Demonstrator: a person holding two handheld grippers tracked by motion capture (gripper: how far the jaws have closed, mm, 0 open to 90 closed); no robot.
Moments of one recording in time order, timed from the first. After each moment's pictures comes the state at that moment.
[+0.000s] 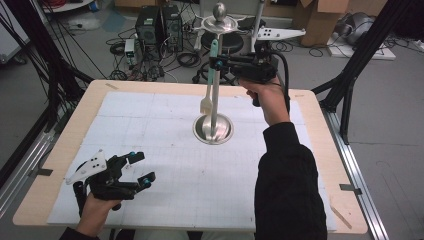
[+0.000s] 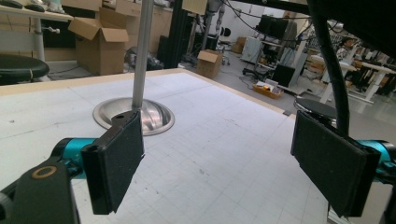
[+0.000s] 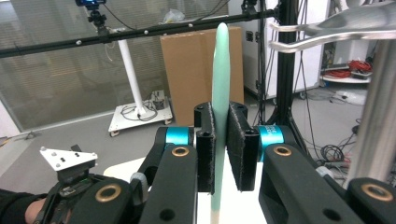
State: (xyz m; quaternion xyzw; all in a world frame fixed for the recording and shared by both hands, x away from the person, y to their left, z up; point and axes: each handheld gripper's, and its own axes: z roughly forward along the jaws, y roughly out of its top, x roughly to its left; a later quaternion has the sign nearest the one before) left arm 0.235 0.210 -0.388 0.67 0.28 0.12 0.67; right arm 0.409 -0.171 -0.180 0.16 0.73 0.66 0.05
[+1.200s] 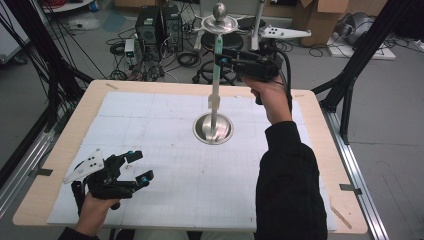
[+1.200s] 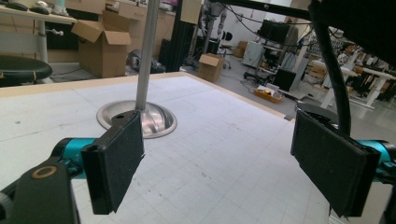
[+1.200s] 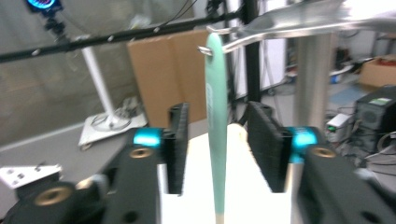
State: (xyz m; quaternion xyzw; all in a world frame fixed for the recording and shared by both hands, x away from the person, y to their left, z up) left arm 0.236 0.215 -0.387 0.66 0.29 0.12 0.68; right arm 0.414 -0.183 -0.185 0.22 0.72 0.66 0.09
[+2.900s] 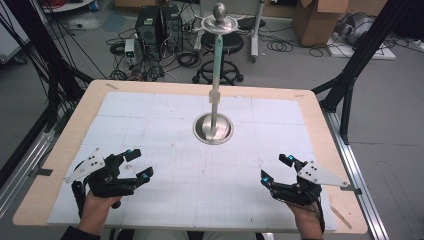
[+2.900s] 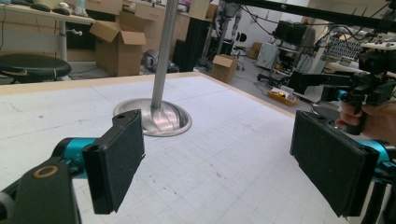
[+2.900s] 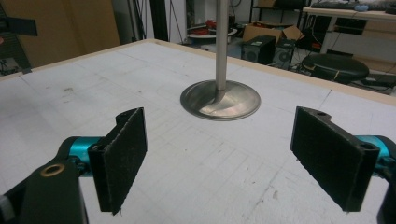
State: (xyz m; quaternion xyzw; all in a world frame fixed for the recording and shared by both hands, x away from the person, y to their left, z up) left arm 0.239 0.215 -0.392 0.66 0.31 0.14 0.67; right arm 0.225 -0.287 -0.386 0.35 0.71 0.56 0.26
